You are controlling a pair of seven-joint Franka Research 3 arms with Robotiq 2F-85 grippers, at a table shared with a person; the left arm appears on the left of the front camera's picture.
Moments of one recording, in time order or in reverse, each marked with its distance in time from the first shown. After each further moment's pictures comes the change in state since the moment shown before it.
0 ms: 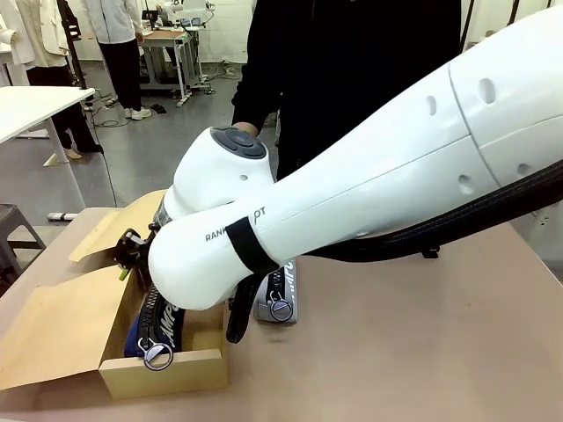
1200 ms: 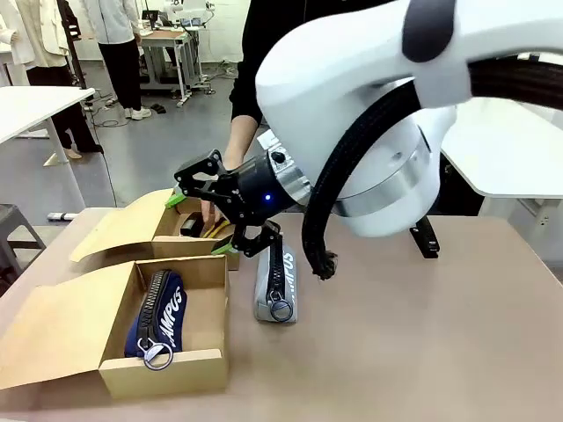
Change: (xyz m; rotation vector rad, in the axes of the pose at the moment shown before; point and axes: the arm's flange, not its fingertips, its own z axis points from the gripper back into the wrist) left arm 0.000 0.000 0.000 0.000 0.000 -0.002; right arm 0.007 -0.064 0.171 0.341 0.059 -0.016
